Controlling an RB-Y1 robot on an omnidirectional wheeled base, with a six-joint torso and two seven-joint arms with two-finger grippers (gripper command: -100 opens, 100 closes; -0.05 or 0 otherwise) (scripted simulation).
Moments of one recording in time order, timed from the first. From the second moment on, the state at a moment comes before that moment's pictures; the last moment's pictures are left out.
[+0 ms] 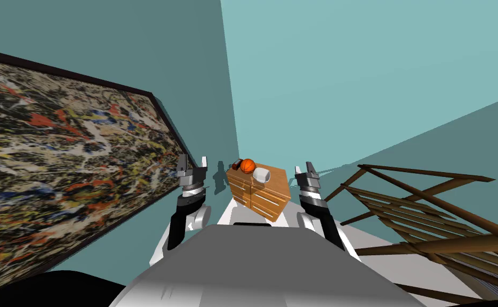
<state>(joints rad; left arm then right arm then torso) 0.46 0.04 0.05 -2.37 0.05 -0.60 0.04 0.51 0.04 -0.07 -2.28 0.04 -0.39 -0.14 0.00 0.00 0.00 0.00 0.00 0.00</state>
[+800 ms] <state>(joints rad) 0.46 0.04 0.05 -2.37 0.05 -0.60 0.04 0.64 -0.13 -0.12 -2.34 0.08 -0.32 -0.02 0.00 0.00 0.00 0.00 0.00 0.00</state>
